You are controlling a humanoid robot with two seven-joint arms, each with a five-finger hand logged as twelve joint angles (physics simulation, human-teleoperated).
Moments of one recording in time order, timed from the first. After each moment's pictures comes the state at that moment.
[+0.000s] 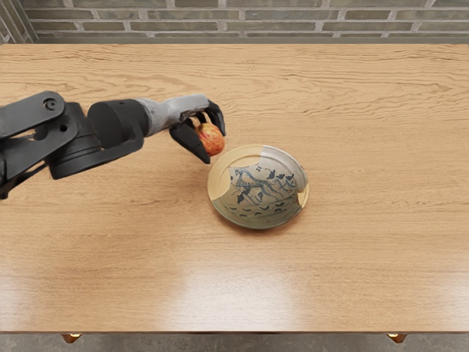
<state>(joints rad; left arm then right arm) -1.10 0.48 -0.44 -1.53 0.96 -0.10 0.61 -0.01 0.00 -0.09 0.23 0.07 0.11 -0.05</state>
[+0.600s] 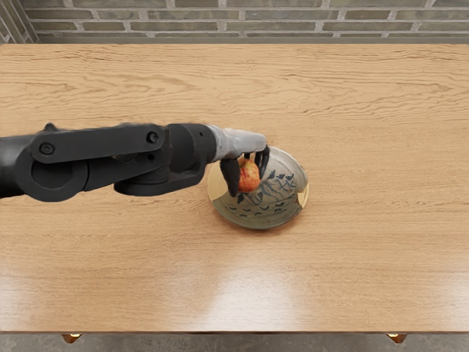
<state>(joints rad) -1.38 0.27 -0.06 -1.49 1.04 -0.16 0.61 -0.01 0.00 -0.09 0.23 0.07 0.11 -0.05</state>
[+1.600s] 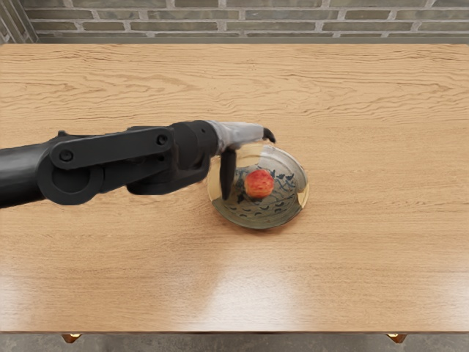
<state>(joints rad) -1.31 0.22 -0.13 -1.39 1.10 -0.13 0.61 -0.01 0.00 -0.09 0.23 0.07 0.11 -0.05</state>
